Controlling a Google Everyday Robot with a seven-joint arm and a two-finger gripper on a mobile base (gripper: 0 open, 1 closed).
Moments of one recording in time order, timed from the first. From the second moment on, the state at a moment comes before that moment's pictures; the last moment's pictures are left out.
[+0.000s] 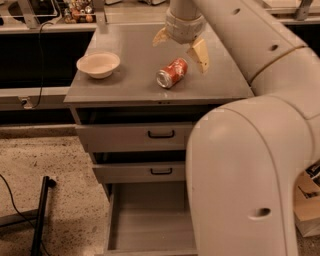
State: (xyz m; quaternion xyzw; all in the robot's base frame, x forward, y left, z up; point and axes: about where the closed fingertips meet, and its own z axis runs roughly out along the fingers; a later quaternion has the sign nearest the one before) arm 0.725 -0.076 0.918 -0.92 0.36 -0.13 0.07
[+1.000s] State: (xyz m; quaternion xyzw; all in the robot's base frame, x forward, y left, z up) arm 0.759 -0.086 0.865 -0.95 0.29 -0.11 0.07
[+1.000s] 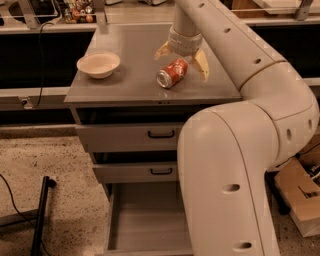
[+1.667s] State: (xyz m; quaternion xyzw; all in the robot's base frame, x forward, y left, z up) arm 0.766 -0.085 0.837 -0.95 0.29 -0.10 0.06
